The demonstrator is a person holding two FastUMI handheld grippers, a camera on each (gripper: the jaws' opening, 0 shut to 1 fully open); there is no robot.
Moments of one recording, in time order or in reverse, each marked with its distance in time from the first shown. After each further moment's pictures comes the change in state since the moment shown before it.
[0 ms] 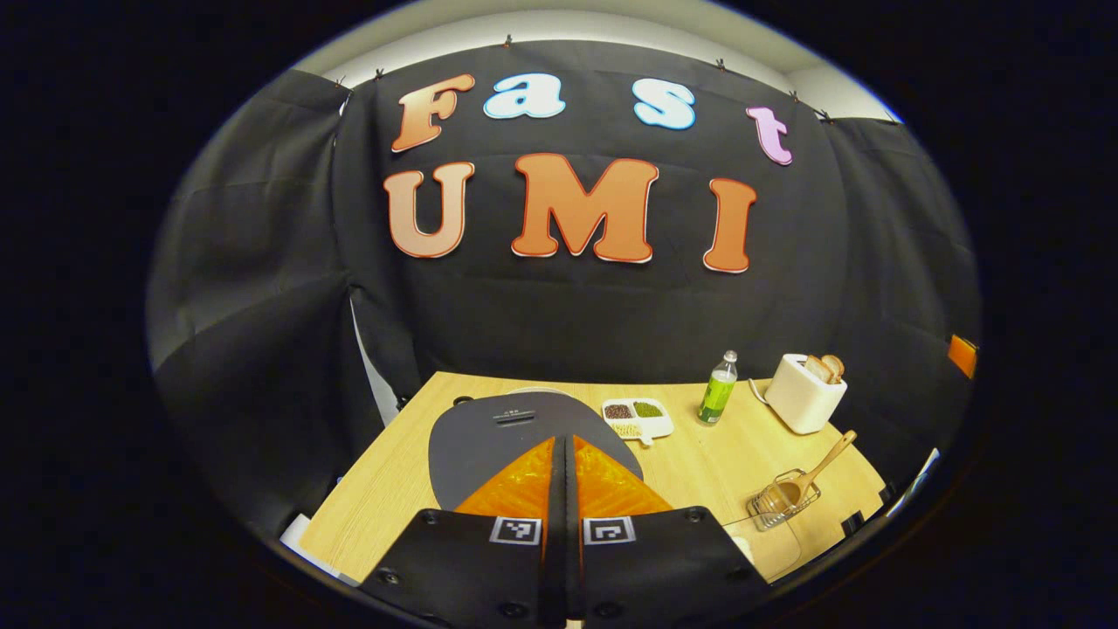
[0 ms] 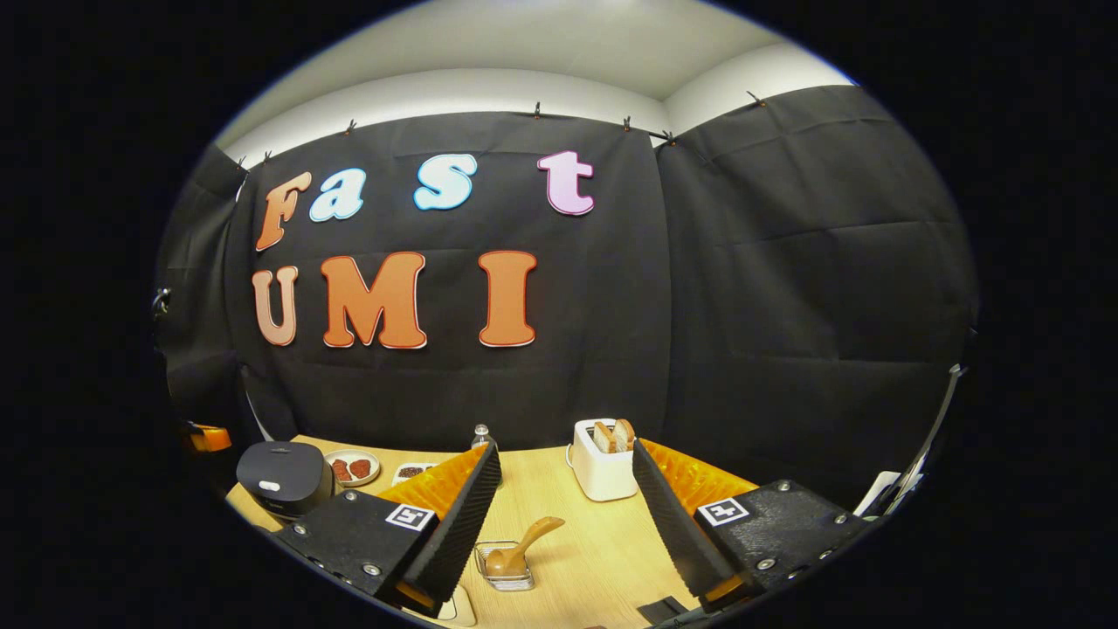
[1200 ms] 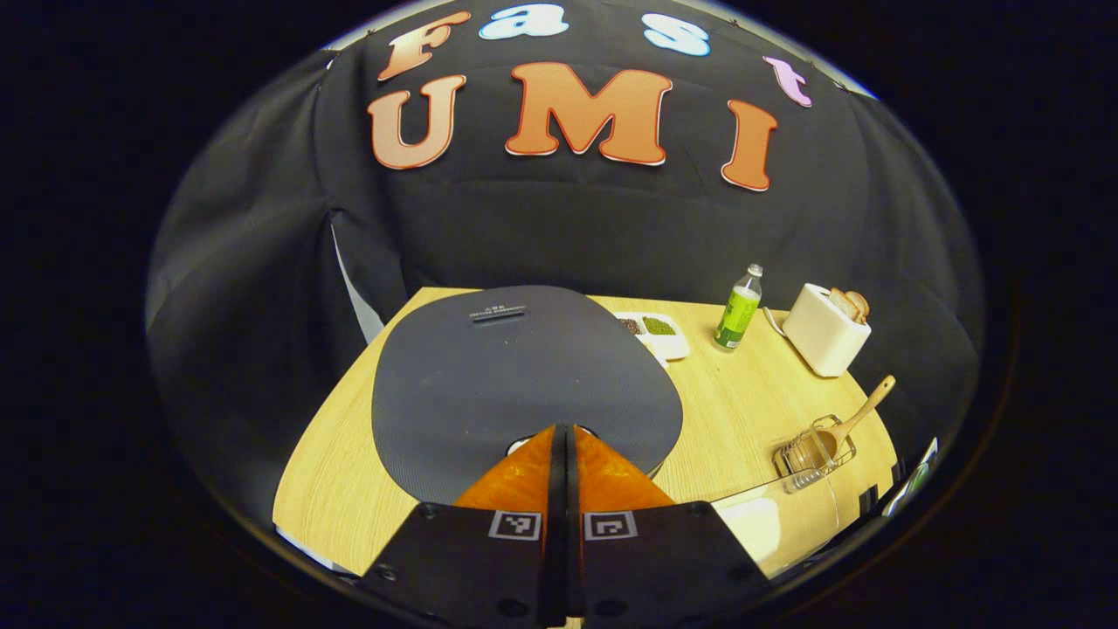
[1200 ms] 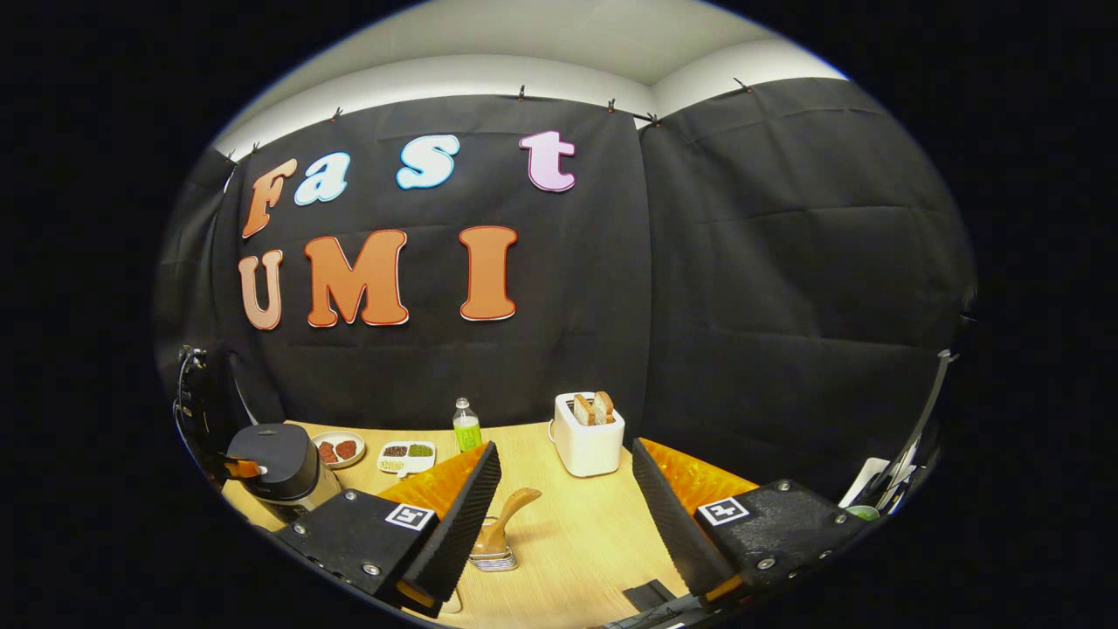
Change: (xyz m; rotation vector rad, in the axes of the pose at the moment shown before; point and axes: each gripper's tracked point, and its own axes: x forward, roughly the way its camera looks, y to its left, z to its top) left arm 0.042 -0.003 -0.092 0.008 0.237 -0.005; right arm -0.016 -0.022 -0.024 -0.002 0.060 -0.044
